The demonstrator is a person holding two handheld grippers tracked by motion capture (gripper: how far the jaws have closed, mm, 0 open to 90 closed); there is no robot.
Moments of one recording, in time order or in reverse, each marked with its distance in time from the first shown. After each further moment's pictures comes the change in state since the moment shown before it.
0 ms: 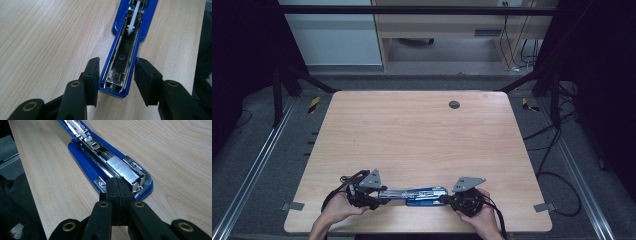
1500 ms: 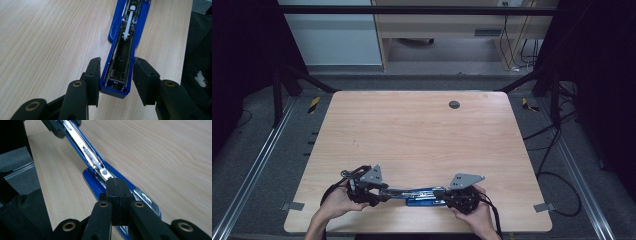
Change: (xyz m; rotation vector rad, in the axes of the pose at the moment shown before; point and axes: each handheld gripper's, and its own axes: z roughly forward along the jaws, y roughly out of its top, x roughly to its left) left arm 0.002 0.016 -0.012 0.014 -0.033 0.017; right arm 0.012 0.024 -0.004 -0.112 0.041 -0.036
